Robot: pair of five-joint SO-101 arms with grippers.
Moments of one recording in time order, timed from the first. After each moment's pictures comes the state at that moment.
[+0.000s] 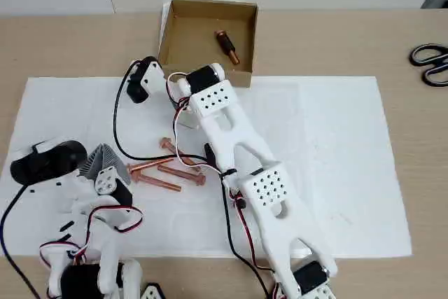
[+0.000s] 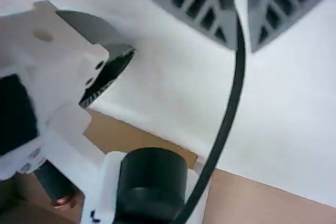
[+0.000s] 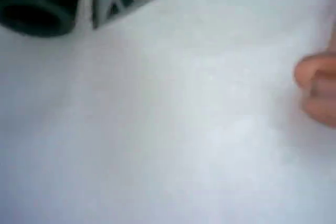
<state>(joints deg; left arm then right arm) -7.9 -103.3 75.6 62.0 23.5 -33.6 63.2 -70.4 86.9 38.9</state>
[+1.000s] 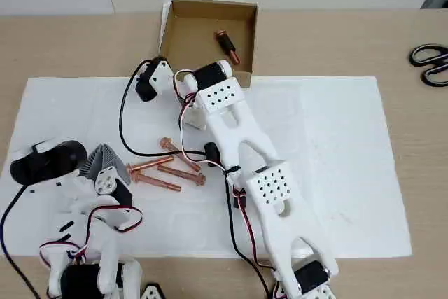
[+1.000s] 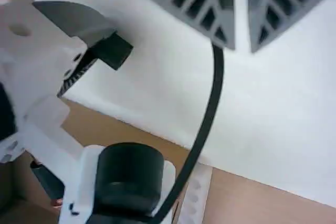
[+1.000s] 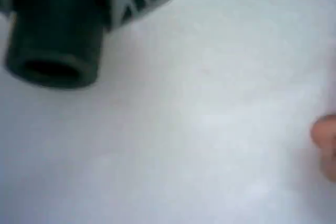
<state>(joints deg) -7.9 -103.3 75.6 62.0 23.5 -31.6 63.2 -71.6 92.0 38.6</state>
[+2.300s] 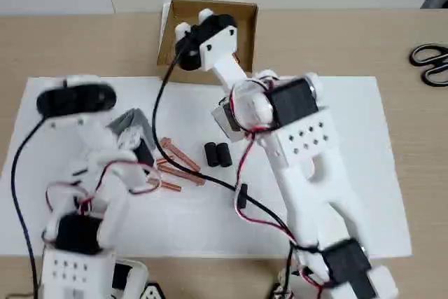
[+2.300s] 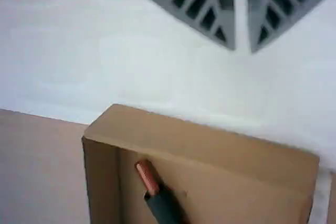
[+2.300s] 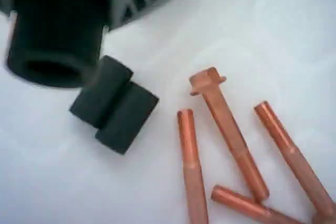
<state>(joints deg) 4.7 -63.1 49.3 55.2 26.3 -28.6 -12.1 -13.9 92.7 12.3</state>
